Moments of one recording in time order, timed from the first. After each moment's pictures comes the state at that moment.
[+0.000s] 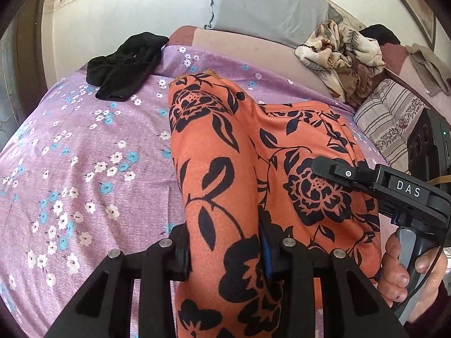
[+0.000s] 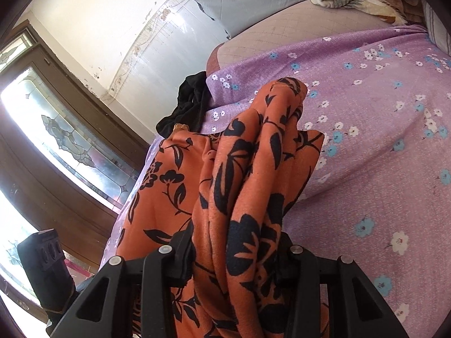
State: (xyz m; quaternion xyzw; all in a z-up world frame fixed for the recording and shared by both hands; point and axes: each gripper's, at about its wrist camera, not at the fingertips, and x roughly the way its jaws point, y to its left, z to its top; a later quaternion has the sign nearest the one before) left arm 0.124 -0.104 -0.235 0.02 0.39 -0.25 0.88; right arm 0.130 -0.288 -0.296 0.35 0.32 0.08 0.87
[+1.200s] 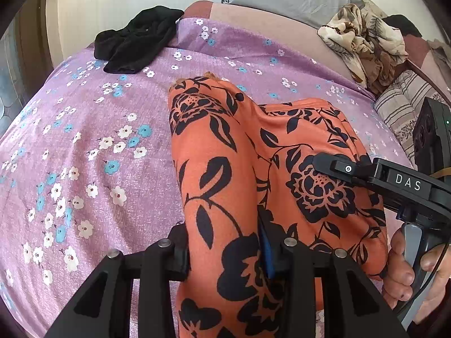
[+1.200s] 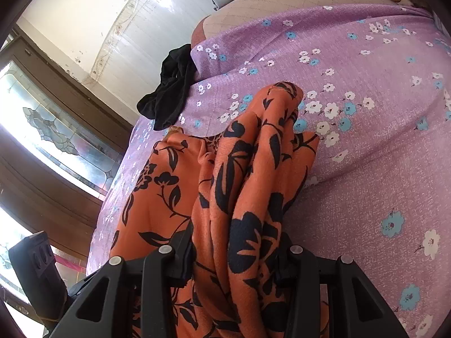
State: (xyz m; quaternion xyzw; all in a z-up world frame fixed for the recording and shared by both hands) left arm 0.150 -0.103 -0.266 0.03 0.45 -0.22 0.87; right arm 0.165 -0.271 -0.328 0.35 0.39 0.07 0.85
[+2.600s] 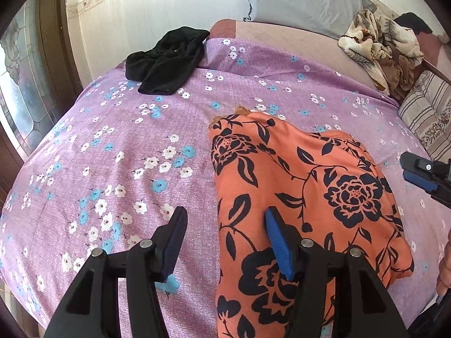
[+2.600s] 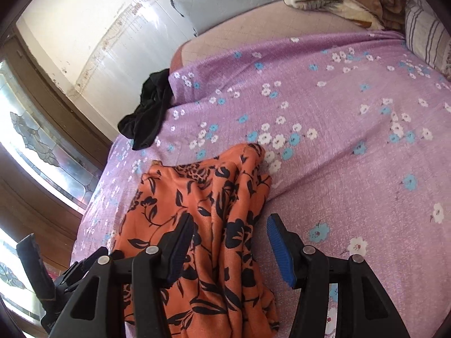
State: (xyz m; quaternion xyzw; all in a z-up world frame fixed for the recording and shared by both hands) left arm 0.149 -0.082 -0.248 0.08 0.39 -0.15 0.90; right arm 0.115 -0.303 -0.284 0.31 0.34 0.00 0.89
